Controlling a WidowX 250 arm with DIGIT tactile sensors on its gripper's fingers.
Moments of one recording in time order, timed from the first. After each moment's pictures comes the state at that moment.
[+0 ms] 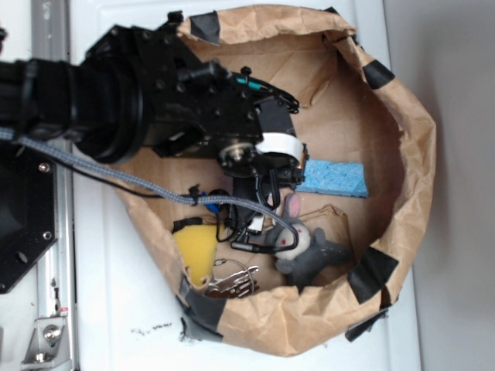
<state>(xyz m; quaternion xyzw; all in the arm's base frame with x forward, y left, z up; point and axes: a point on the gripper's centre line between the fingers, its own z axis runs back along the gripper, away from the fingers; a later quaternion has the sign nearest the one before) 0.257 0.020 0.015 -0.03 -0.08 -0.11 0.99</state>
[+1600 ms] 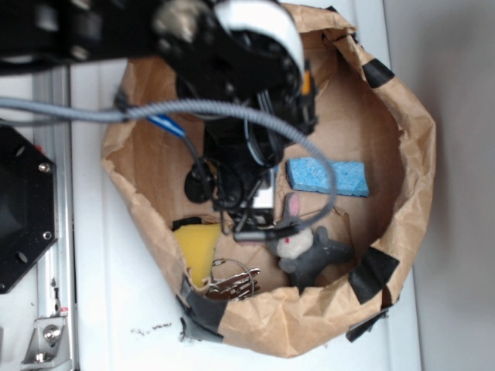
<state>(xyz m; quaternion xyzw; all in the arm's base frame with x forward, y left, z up) 0.255 0.022 0.163 -0.10 -0.15 0.03 0.98</state>
